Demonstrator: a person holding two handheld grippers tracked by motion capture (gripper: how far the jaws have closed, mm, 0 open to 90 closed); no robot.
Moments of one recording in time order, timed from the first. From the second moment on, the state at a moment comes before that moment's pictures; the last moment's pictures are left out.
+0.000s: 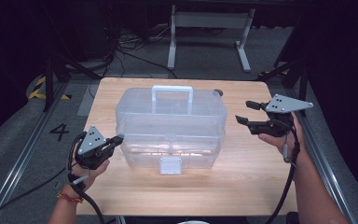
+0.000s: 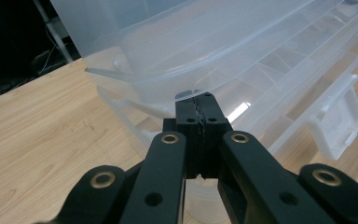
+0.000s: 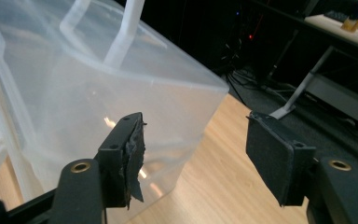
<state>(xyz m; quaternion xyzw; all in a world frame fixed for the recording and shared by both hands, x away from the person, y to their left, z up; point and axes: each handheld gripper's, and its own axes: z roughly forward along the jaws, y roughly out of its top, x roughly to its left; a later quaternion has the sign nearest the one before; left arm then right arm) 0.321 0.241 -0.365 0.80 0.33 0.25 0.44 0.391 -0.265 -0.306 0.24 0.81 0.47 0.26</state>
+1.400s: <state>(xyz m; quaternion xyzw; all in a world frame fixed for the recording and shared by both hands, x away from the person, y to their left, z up) 0.336 0.241 -0.339 0.80 0.32 0.26 0.43 0.389 -0.229 -0.350 0.22 0.81 0.47 0.26</state>
